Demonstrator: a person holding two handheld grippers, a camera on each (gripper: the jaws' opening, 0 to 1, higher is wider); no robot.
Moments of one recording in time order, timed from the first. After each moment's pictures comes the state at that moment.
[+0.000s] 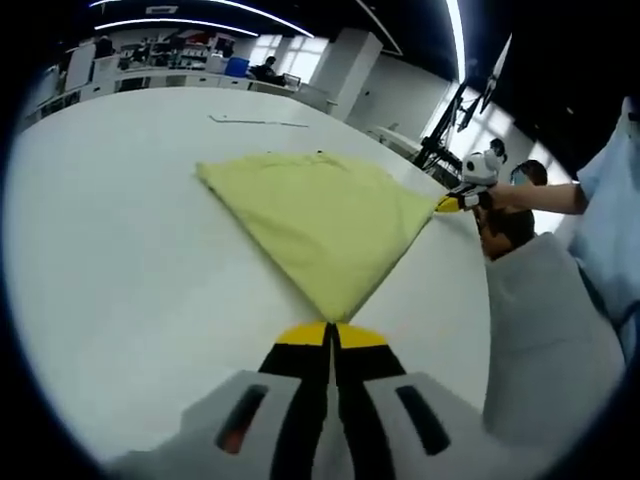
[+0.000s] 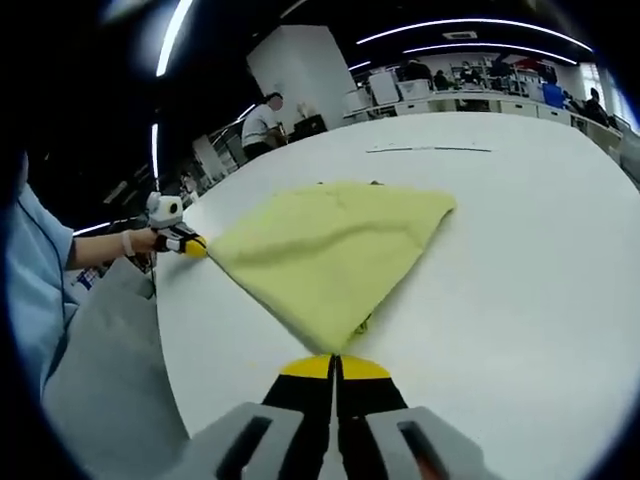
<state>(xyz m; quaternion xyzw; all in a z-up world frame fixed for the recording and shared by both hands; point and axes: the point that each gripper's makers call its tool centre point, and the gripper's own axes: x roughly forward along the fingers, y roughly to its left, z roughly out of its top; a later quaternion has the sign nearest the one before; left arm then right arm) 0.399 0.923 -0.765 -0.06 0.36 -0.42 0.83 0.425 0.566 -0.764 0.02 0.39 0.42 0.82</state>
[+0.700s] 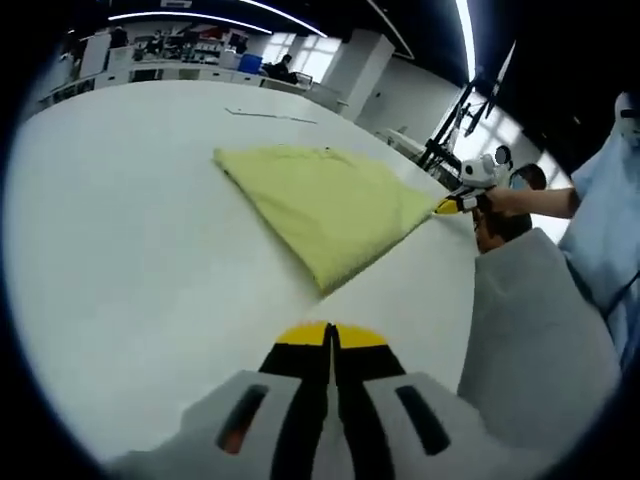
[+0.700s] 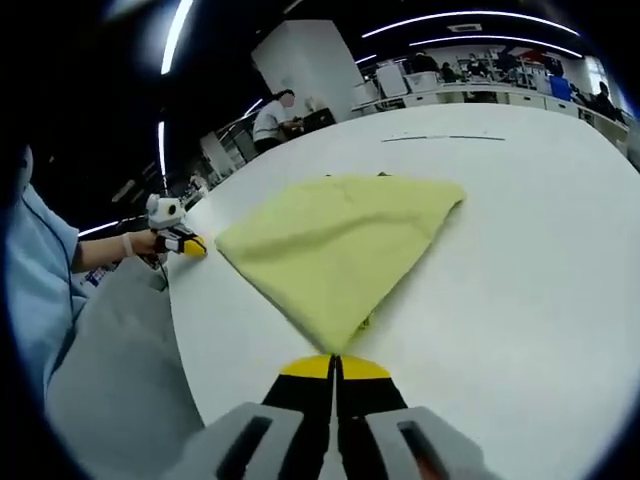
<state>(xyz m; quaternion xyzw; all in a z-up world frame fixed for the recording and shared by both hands) 0.357 0.945 -0.762 -0.08 0.36 -0.40 0.84 0.397 0.577 -0.768 0.04 0.40 0.43 0.81</state>
